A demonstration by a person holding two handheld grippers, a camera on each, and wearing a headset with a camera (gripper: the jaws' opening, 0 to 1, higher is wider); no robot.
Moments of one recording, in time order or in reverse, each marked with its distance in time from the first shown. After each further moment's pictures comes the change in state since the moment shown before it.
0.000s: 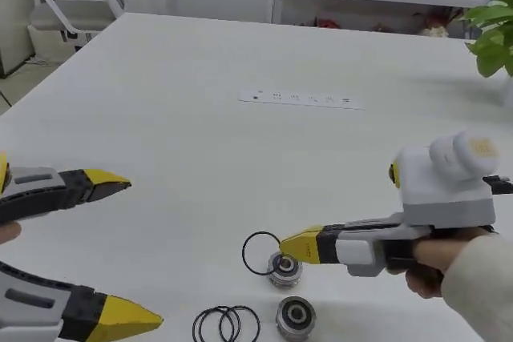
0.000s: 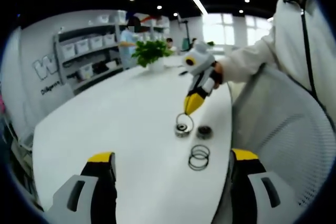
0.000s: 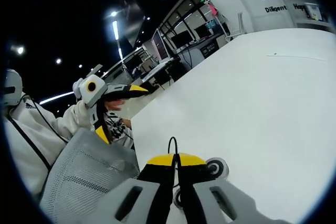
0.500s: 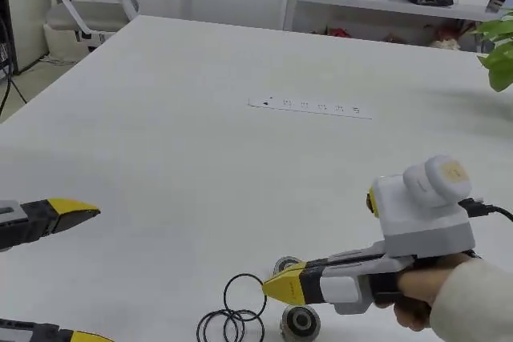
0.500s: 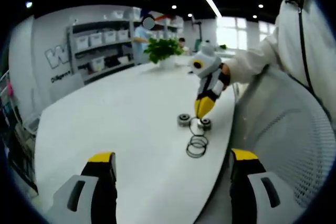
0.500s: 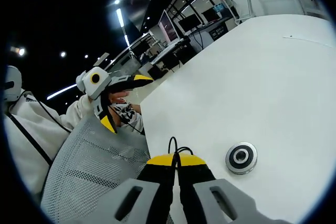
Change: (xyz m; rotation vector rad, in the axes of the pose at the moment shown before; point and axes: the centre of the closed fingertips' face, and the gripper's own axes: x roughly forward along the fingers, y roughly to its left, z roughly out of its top) left arm -0.021 -0.002 -0.029 -0.091 -0.003 0.079; right arm 0.025 0.024 -0.033 0.023 0.133 0.077
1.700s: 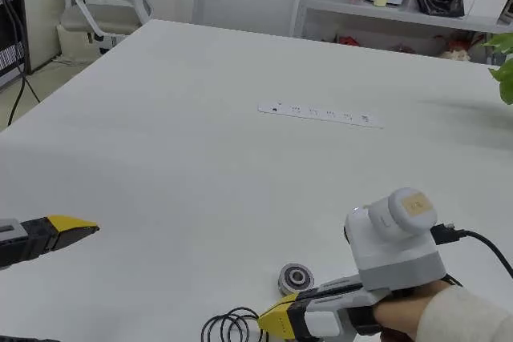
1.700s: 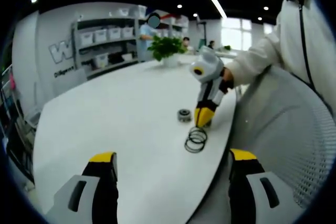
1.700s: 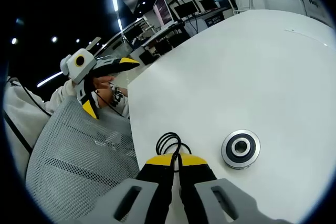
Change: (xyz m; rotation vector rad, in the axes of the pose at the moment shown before) left arm -0.001 -0.005 -0.012 -0.029 0.009 0.019; right arm 0.018 -0.019 -0.027 -0.053 0.120 -0.095
